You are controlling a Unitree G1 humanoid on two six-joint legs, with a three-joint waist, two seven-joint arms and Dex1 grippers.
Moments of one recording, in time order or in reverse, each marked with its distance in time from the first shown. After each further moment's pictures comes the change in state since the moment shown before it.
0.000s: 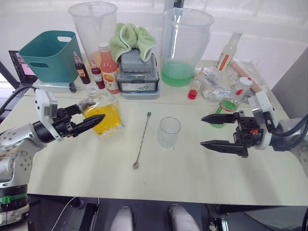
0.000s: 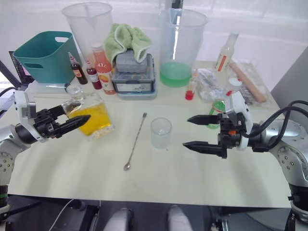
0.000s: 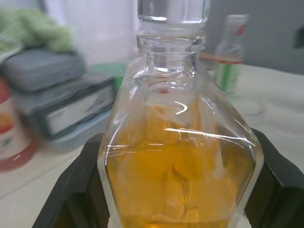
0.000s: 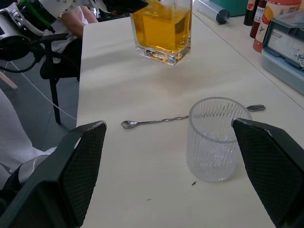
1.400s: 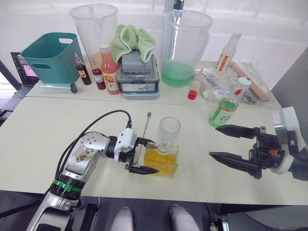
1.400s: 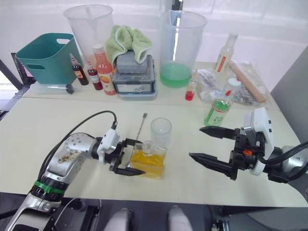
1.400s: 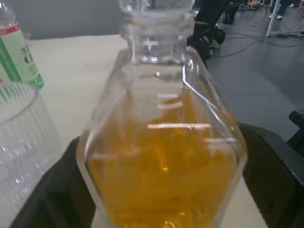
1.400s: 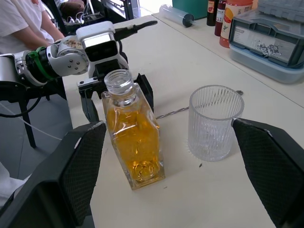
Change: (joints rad) left arm -0.109 -0.277 -0.532 0.122 0.318 -0.268 -0.277; right arm 0.375 -0.006 -0.351 -0.310 0.259 0.087 -0.284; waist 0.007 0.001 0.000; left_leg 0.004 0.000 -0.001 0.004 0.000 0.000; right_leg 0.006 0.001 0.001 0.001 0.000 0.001
